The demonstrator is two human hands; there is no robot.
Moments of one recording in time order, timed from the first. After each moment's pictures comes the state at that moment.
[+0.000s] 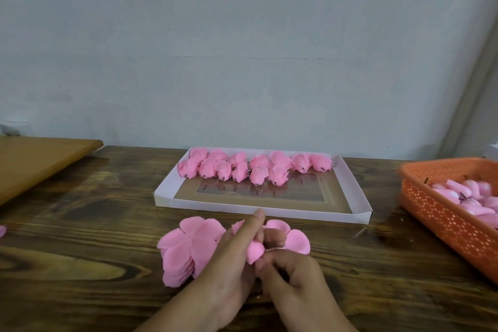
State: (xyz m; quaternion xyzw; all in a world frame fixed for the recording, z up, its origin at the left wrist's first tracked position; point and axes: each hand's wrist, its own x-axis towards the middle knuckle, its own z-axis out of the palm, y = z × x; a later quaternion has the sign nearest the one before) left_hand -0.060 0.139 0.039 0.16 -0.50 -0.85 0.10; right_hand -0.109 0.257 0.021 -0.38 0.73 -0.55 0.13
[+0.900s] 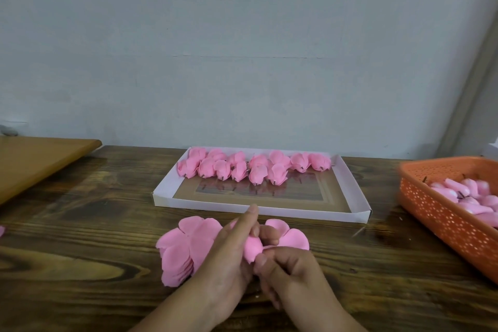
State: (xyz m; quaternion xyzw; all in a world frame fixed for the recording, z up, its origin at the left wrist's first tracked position) left_hand -0.062 0.135 0.039 0.17 -0.49 -0.85 0.12; right_hand -0.113 0.255 0.024 -0.33 0.69 -0.60 0.23
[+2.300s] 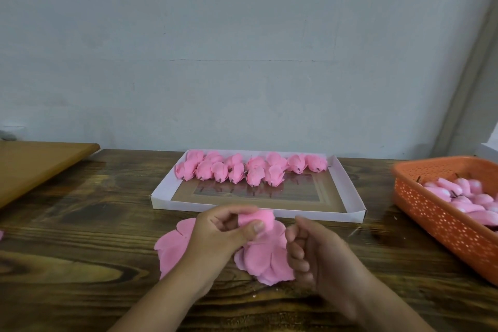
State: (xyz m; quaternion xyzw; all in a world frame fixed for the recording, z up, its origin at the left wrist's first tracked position) left_hand -0.066 0.107 0.033 0.09 -0.65 -0.71 0.26; right_hand -0.161 0.273 0.036 -0.13 0.54 -0.72 0.42
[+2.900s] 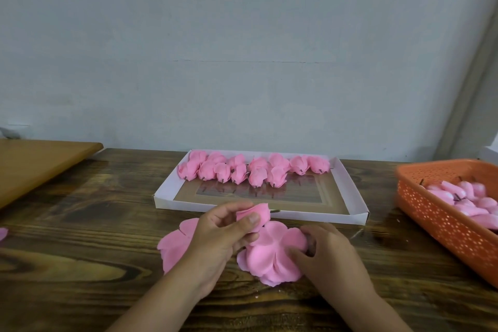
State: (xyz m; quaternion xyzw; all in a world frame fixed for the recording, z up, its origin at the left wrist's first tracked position) left_hand -0.071 0.100 0.028 0.13 -0.54 -0.80 0.22; right_hand -0.174 0.278 0.005 -0.30 0.89 -0.33 -0.08
